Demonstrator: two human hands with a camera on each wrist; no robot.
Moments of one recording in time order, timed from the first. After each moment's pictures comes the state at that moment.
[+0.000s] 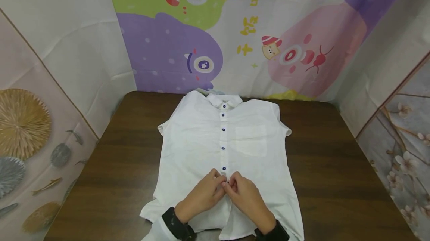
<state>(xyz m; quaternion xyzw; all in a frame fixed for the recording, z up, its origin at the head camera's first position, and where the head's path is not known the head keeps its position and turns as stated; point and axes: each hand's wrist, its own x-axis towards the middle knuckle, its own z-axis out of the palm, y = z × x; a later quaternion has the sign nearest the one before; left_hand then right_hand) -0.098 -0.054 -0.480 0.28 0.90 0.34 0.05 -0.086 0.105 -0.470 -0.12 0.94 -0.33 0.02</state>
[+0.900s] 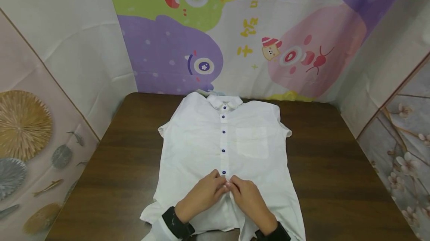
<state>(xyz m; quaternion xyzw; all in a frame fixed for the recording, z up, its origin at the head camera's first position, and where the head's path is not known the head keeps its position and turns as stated) -0.101 -0.055 -0.476 0.29 0.91 0.30 0.02 -0.086 0.108 -0.472 -0.17 0.93 -0.32 -0.04</state>
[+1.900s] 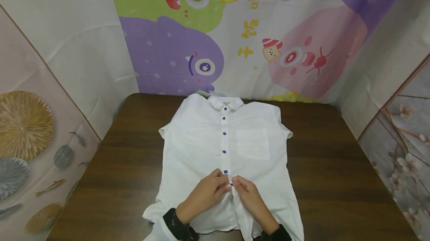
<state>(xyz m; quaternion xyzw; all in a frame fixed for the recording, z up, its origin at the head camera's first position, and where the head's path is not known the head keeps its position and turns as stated) -0.096 -0.053 -0.469 0.27 0.89 0.37 0.00 -0.090 0.112 -0.489 -0.02 0.81 -0.58 0.07</state>
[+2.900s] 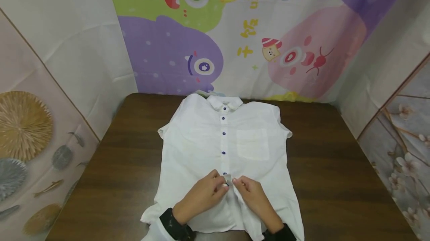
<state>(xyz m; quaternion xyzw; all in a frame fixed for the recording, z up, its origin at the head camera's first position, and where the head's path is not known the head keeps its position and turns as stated) -0.097 -0.058 -0.470 0.26 0.90 0.34 0.03 -0.094 0.126 -0.486 -0.04 0.87 -0.49 0.07</state>
